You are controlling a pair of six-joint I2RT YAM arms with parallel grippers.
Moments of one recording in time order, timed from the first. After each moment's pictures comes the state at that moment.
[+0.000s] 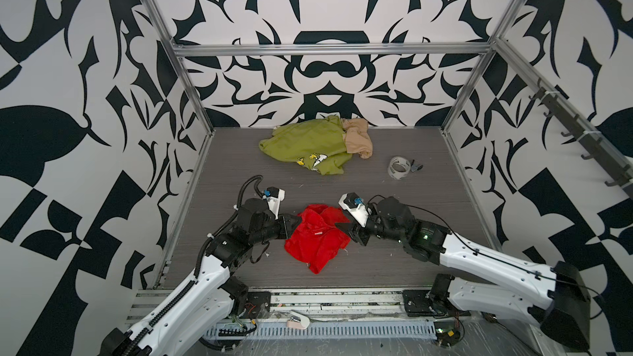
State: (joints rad) left arm -0.54 0.74 0.46 -0.31 0.38 -0.67; right arm 0.94 1.06 0.68 -0.11 -0.12 -0.03
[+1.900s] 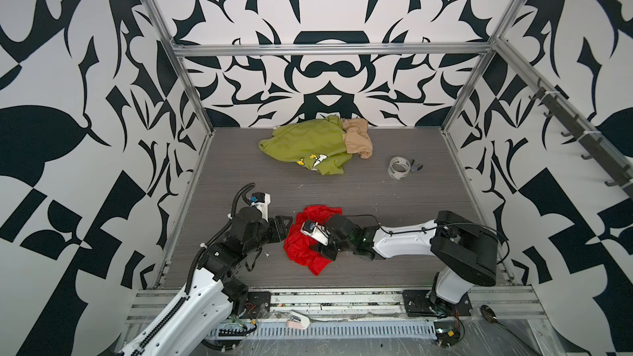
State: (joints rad) left arm -0.54 0.60 0.44 -0.43 0.12 -0.65; right arm 1.09 1.69 0.72 0.23 -0.09 -0.11
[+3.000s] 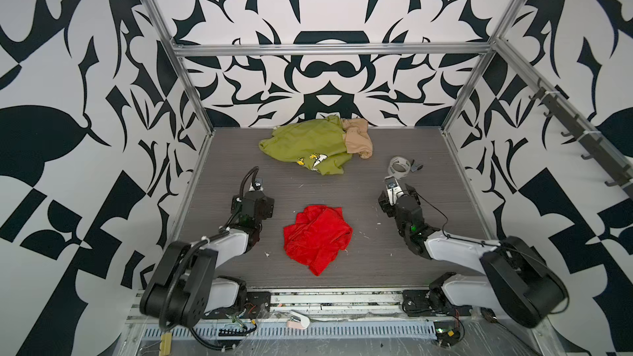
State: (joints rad) left arm -0.25 1.36 0.35 0.42 -0.37 0.10; right arm 0.43 1.37 0.27 0.71 0.50 -0.24
